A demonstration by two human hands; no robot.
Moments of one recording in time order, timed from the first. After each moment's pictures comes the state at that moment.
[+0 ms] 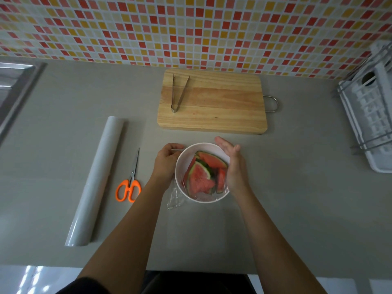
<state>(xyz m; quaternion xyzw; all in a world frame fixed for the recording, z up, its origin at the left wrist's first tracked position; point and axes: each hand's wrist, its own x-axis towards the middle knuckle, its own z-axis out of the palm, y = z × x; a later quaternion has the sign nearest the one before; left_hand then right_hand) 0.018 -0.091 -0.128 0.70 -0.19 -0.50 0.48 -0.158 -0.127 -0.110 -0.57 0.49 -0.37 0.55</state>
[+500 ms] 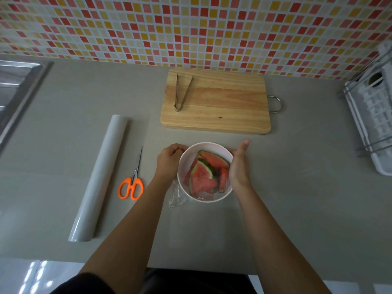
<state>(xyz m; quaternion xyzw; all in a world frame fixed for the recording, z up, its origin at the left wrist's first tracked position) 0.013 -0.089 -0.114 0.76 -0.27 -0.42 0.42 -0.147 -0.137 -0.110 -0.41 0.63 -0.32 0.57</state>
